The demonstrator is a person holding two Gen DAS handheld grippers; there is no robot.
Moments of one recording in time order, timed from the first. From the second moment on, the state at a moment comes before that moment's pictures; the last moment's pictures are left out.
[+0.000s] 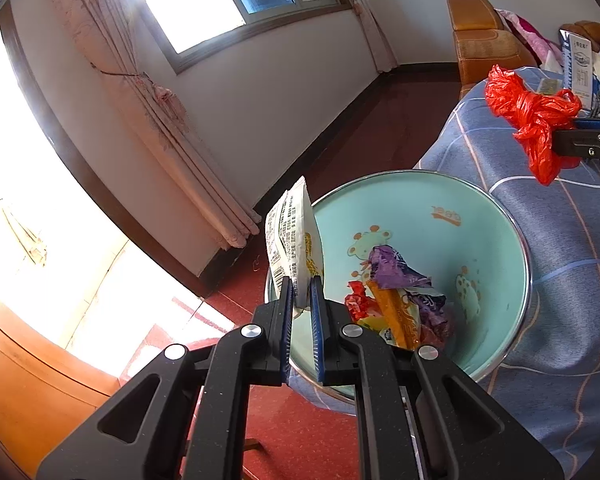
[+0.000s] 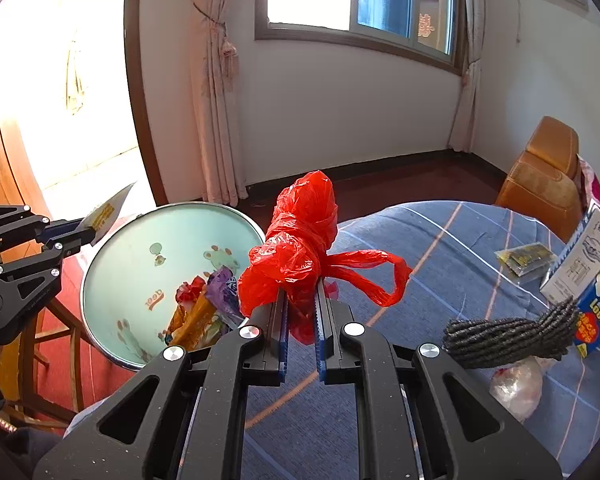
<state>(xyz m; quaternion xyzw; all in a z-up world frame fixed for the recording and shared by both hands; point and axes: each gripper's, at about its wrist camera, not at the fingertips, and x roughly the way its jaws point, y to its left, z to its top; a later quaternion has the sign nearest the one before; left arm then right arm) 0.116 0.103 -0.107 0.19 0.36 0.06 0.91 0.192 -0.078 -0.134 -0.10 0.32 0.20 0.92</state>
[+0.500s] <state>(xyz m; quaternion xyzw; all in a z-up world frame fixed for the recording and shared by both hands) 0.118 0.114 -0.105 0.21 0.36 0.08 0.90 0.199 -0.060 -0.136 -0.13 0.31 0.22 0.92</state>
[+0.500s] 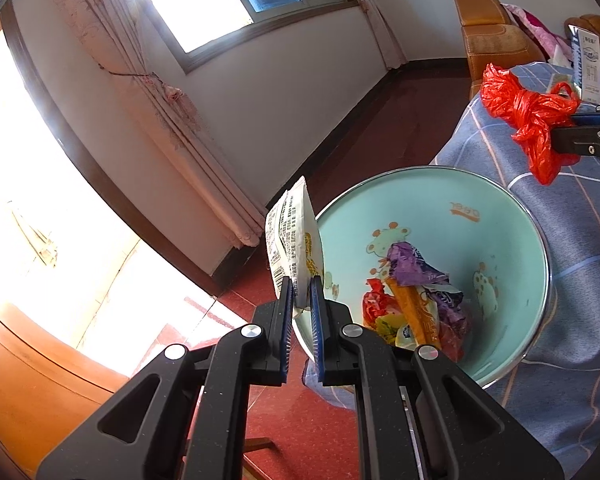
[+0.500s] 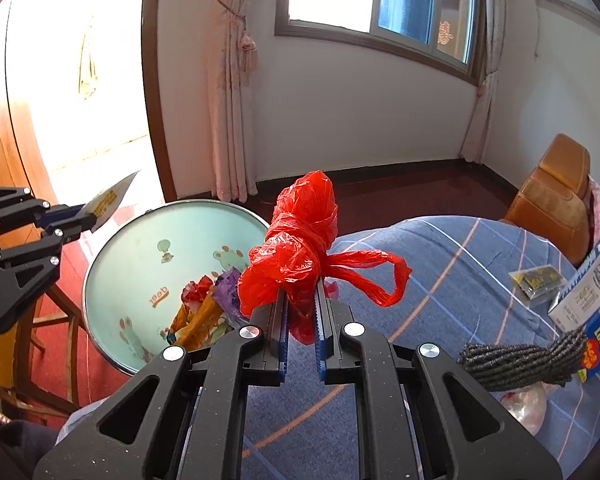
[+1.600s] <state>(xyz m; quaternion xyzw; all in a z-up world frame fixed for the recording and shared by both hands) 0.119 0.120 -0.106 0.21 0.36 0.09 0.90 0.207 -0.024 -0.134 -0.16 0.31 0.24 0.91</state>
